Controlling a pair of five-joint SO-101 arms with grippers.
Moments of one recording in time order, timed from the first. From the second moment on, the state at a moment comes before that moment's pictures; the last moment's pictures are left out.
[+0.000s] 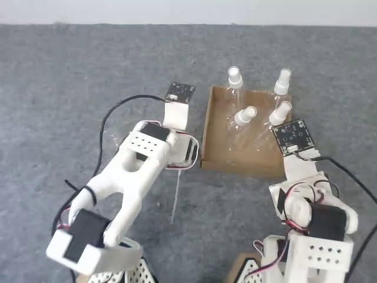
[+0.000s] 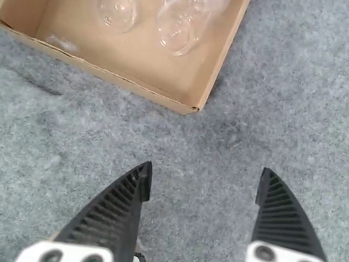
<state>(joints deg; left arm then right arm) 17.1 -4.5 36.4 56.2 13.4 4.7 -69.1 47.7 91.6 23.7</state>
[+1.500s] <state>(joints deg) -11.0 5.5 35.2 57.1 7.0 4.7 -68.1 50.0 91.6 23.7</state>
